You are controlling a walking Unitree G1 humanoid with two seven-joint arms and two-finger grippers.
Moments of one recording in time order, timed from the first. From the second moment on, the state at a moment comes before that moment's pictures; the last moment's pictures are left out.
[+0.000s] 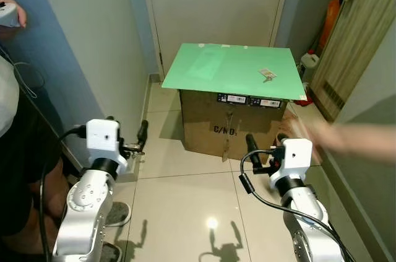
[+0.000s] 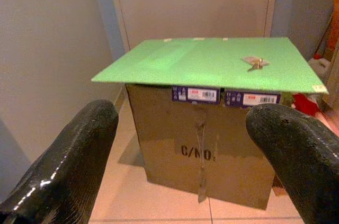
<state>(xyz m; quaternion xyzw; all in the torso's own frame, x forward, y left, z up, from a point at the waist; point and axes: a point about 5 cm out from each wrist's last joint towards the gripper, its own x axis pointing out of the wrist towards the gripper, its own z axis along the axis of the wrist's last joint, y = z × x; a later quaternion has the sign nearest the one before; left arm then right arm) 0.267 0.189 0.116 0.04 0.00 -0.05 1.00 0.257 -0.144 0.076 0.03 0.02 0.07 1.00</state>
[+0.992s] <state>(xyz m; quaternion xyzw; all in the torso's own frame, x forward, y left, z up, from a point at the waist) 0.275 0.204 0.120 0.07 -0.01 -0.02 1.00 0.258 -0.140 0.065 0.01 0.03 0.09 1.00</state>
